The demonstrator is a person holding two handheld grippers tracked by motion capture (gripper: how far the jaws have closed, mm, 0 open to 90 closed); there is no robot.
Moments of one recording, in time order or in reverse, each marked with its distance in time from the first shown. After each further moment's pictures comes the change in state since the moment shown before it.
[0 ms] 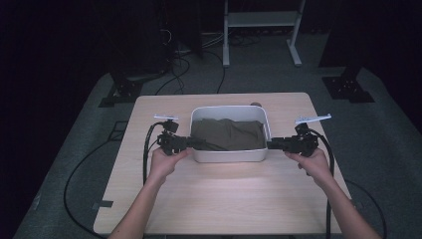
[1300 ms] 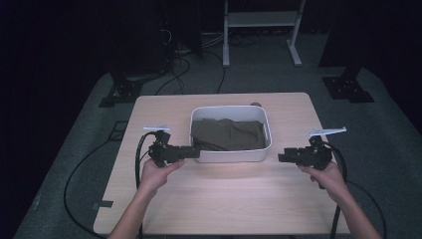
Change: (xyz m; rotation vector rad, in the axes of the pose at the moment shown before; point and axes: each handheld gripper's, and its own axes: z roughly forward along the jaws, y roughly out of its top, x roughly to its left) left arm -0.013 -0.029 -0.026 -0.010 -0.035 0.022; right arm -0.006 -0.039 -0.029 -0.009 0.018 0.029
